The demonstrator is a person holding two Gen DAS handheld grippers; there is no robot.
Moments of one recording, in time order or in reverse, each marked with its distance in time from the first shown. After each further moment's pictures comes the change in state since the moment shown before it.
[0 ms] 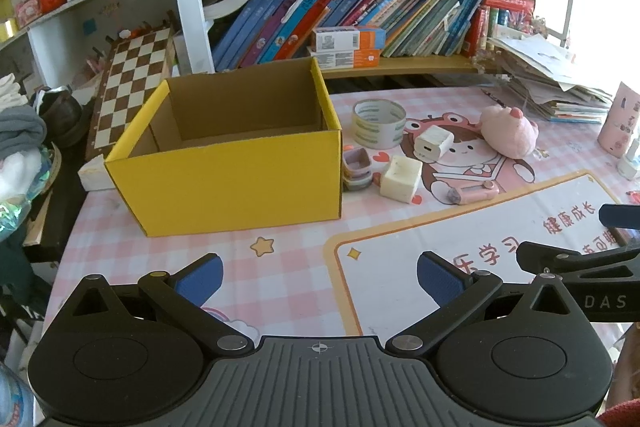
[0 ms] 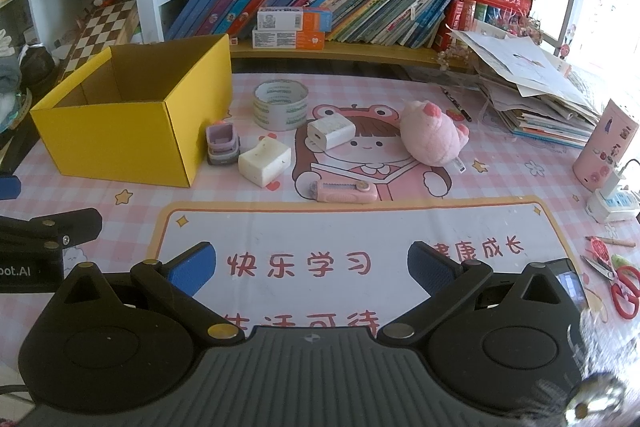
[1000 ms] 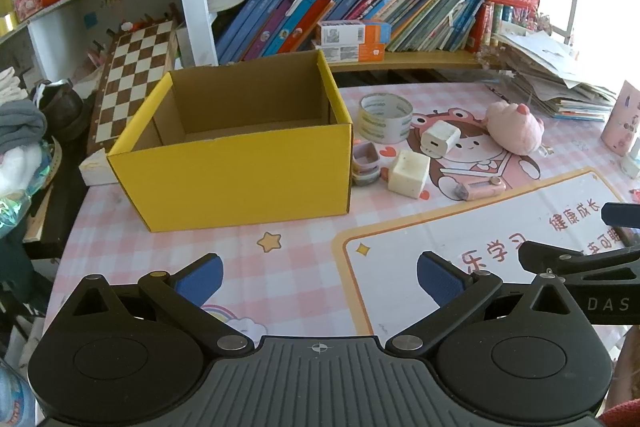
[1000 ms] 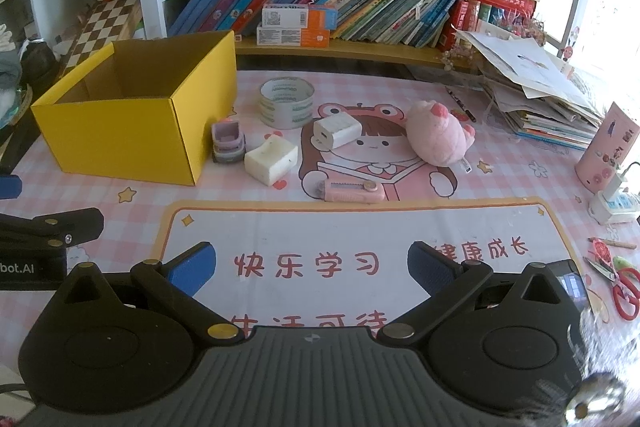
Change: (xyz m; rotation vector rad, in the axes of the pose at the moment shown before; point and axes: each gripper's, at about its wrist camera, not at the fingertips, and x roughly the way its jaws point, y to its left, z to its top) left arm 0.005 0.009 0.001 -0.003 0.019 -0.004; right arm 0.004 0.007 0.003 -0.010 0.002 -0.002
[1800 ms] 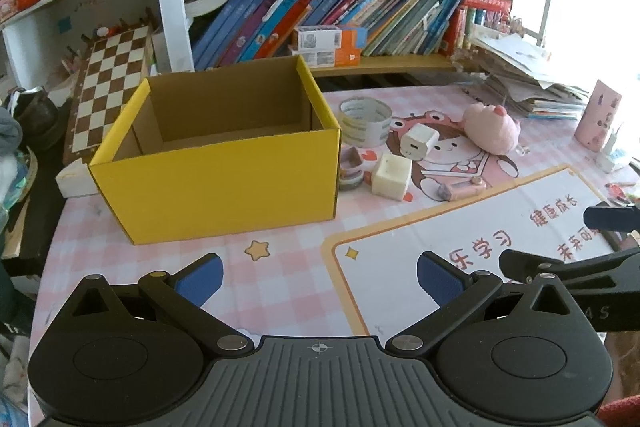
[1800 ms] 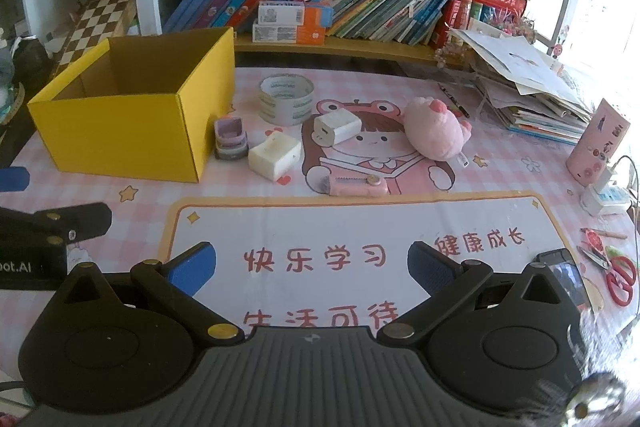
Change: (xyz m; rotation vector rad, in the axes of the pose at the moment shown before) left arm 0.001 0.018 -0.002 0.034 -0.016 -0.105; right arm -0.004 0.025 -0.004 0.008 0.012 -0.047
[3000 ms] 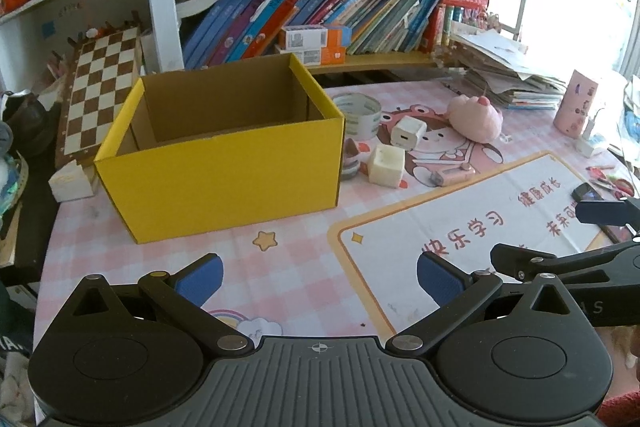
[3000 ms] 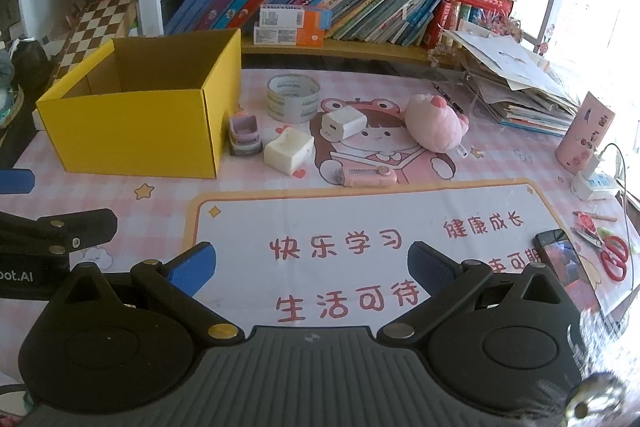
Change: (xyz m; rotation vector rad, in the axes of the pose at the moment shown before) left arm -0.009 0.026 -0.011 0.045 -0.006 -0.072; right arm -0.016 0.033 -0.013 0.034 -0.013 -0.046
